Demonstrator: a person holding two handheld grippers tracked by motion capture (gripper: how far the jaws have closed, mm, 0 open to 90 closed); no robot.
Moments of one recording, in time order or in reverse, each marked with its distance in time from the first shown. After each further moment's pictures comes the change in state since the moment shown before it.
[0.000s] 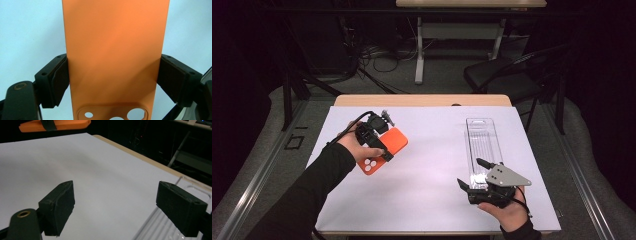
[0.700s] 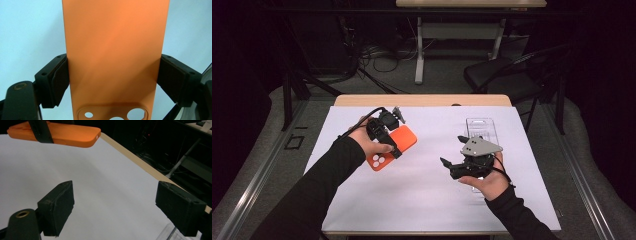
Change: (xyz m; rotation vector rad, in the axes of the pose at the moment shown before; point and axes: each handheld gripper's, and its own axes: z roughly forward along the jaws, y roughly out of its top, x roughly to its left) left arm -0.010 0.027 0.002 0.024 -0.011 0.054; right arm -0.014 0.050 0.057 0.078 0.047 -0.113
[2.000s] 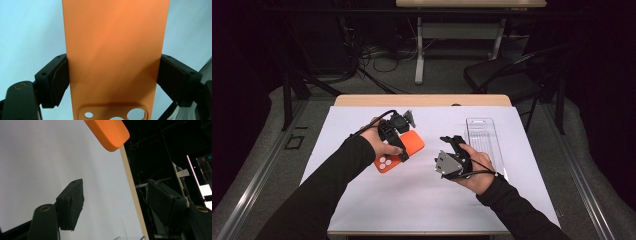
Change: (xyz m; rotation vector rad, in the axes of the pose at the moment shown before) left arm -0.013 0.019 0.016 0.069 -0.019 0.038; right arm 0.029 0.006 0.036 0.138 -0.086 -0.688
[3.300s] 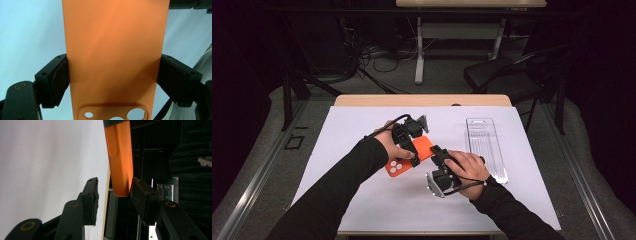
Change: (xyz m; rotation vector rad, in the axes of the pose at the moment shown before) left arm -0.021 0.022 0.011 0.035 -0.034 0.055; right arm 0.038 0.007 0.014 0.032 -0.156 -0.456
